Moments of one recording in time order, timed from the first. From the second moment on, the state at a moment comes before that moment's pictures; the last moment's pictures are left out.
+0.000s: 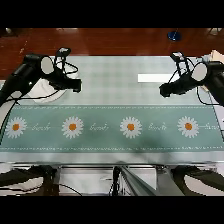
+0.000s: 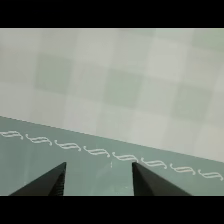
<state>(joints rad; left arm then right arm) -0.28 -1.43 1.30 1.53 -1.11 -1.65 0.12 -1.29 1.15 -1.53 1.09 1.51</state>
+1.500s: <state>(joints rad) -0.15 -1.47 1.38 1.68 -0.83 -1.67 0.12 -1.29 1.15 -1.54 1.01 1.50</state>
